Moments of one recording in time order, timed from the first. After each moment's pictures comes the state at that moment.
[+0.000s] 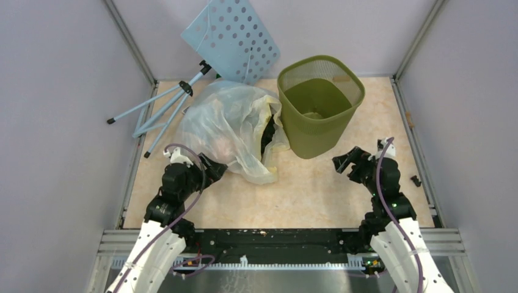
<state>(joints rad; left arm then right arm) -0.25 0.46 0.36 -0.37 0.13 -0.82 0.16 0.45 0.37 -0.34 -0.05 0.63</state>
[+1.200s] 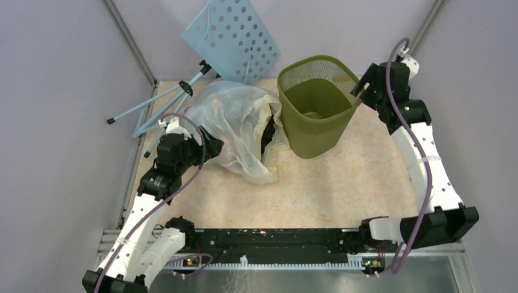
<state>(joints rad) -0.26 0.75 0.75 -0.43 0.03 -0.64 0.15 1.29 1.49 -0.71 0.32 0.58</state>
